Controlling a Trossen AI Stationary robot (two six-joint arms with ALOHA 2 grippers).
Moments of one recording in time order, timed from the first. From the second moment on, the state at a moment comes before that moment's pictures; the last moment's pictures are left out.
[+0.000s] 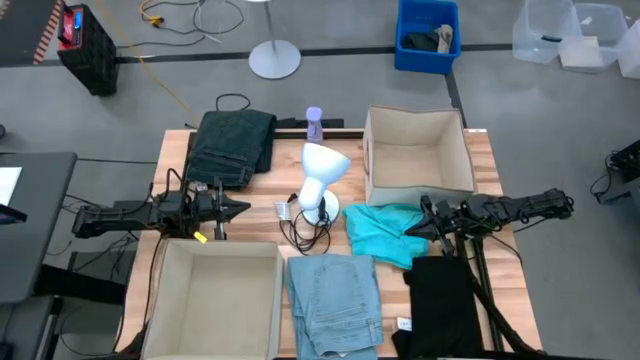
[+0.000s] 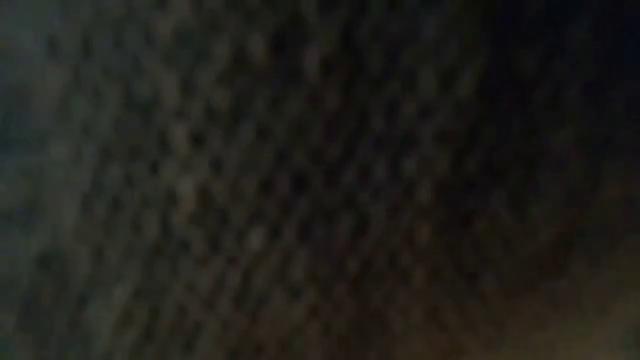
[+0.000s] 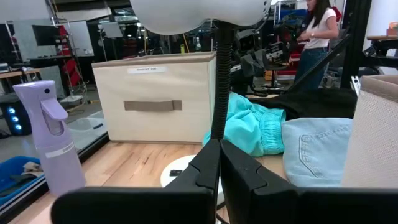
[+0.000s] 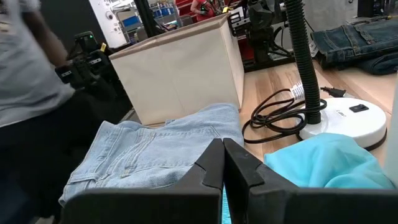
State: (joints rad) left arm 0.03 0.01 0.03 0.02 -0.15 0.10; right arm 0.20 0.00 0.07 -0.15 -0.02 0.29
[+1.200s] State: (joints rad) left arm 0.02 0.02 0.07 0.60 -0.28 -0.65; right arm 0.17 0.31 0.24 0.77 0.21 0.38
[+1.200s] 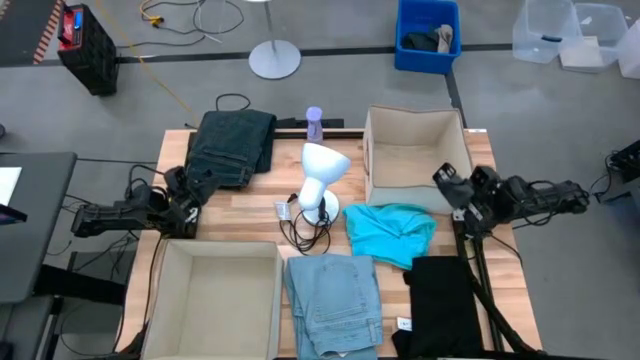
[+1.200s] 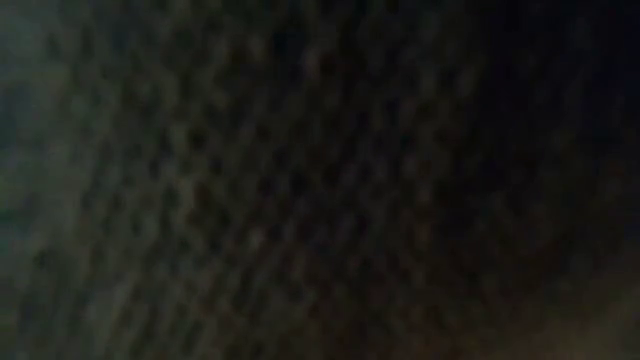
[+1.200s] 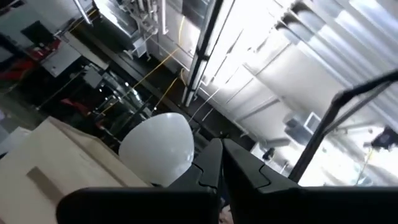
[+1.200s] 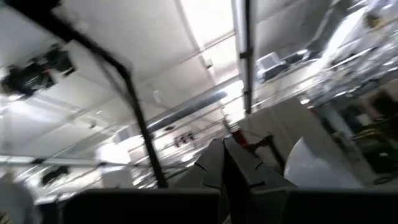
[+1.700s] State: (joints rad) left arm 0.02 0.02 0.07 0.55 -0.36 -0.69; right arm 0.18 0.85 0.77 0.74 0.24 0.29
